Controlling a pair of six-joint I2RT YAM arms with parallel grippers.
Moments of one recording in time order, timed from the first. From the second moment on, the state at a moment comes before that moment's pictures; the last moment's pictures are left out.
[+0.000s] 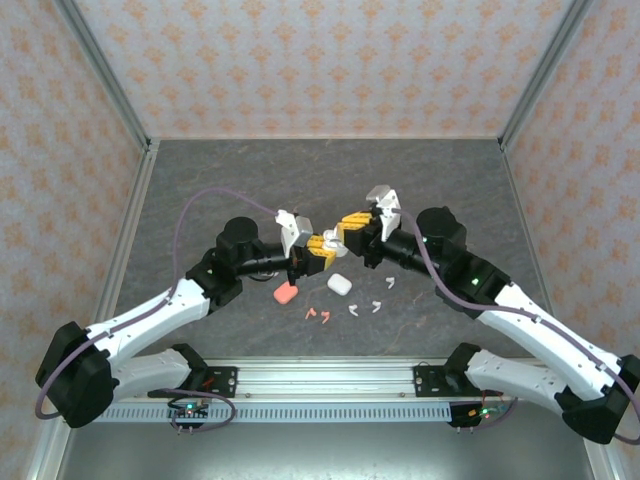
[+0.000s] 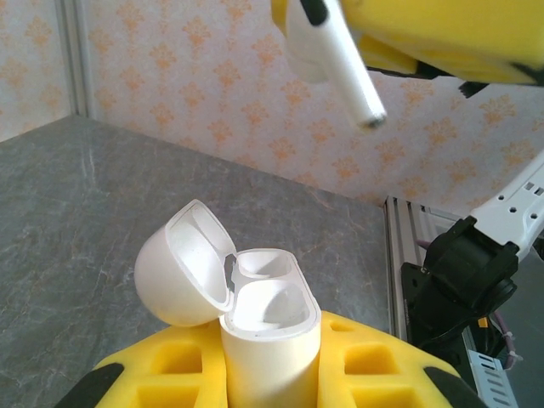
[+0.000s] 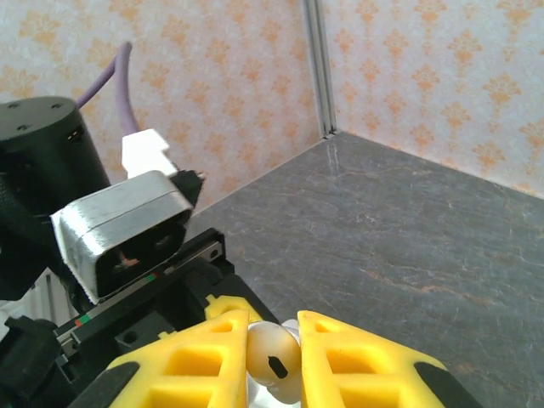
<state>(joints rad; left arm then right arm) -0.64 1.12 0.68 0.27 0.62 -0.10 0.82 0.93 0.97 -0.23 -0.18 0.15</state>
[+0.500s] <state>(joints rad) -0.64 1.12 0.69 0.27 0.62 -0.10 0.85 0.98 0.97 -0.24 -0.13 0.08</state>
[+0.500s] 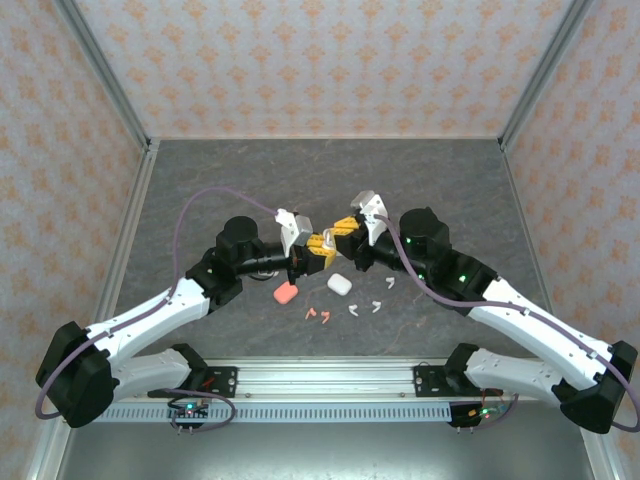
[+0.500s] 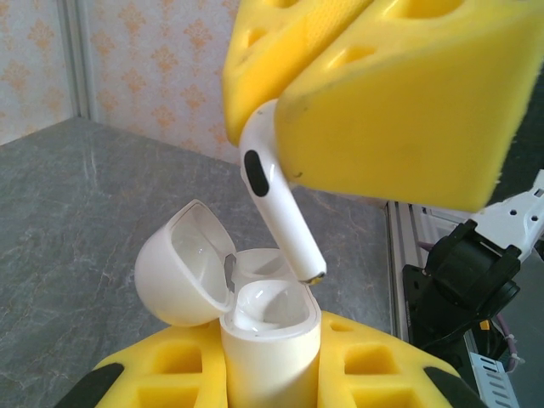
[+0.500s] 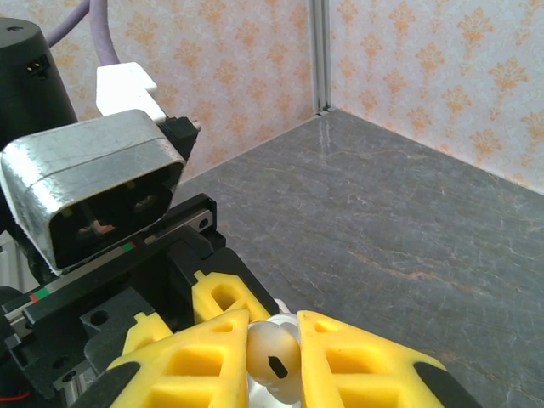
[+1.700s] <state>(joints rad) -0.65 1.11 0.69 0.27 0.62 -0.10 0.84 0.99 1.01 -0.35 -0.21 0.14</state>
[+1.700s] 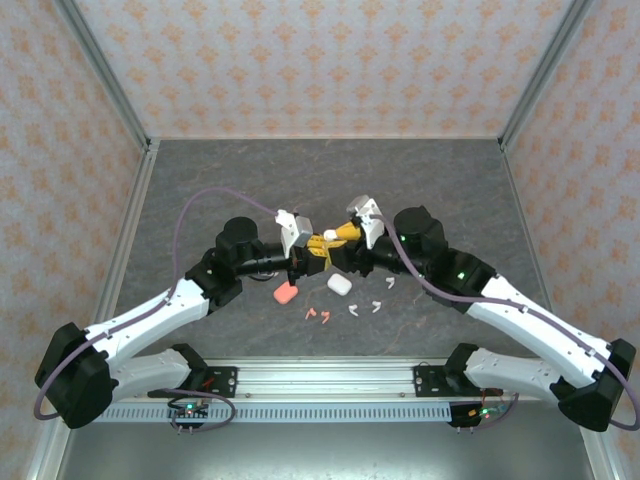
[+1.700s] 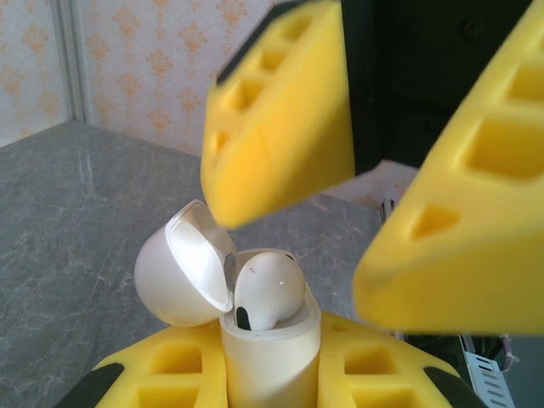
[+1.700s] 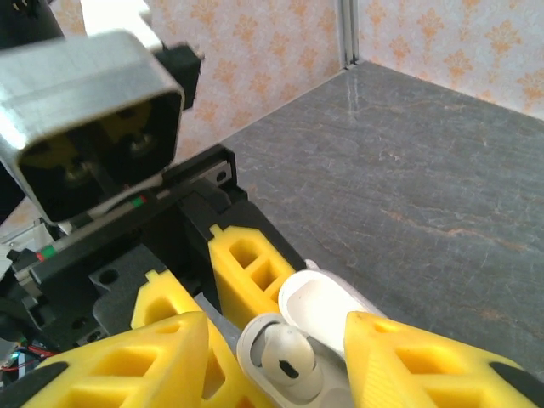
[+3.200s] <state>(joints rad) -0.65 1.00 0.66 0.27 0.52 -0.07 0.36 1.35 0.76 -0.56 -0.15 0.56</state>
